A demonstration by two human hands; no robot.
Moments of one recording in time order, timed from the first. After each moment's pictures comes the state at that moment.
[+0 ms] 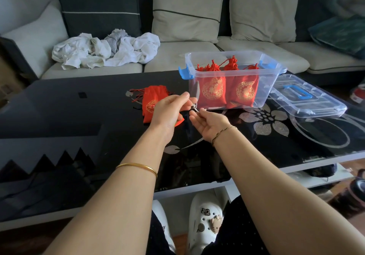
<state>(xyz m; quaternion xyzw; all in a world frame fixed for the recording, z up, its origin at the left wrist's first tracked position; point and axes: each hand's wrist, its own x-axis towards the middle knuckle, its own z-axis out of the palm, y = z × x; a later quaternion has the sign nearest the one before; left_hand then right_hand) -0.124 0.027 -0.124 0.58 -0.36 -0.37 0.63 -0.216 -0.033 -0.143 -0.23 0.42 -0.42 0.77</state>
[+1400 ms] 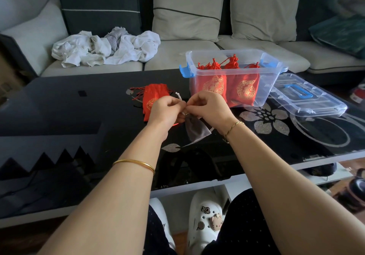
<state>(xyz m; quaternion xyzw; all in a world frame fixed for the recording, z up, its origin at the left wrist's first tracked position) -0.110 0.023 -0.132 0.66 -0.37 -0.33 0.56 -0.229 -0.032 -0.123 -0.78 0.37 -0.34 0.37</state>
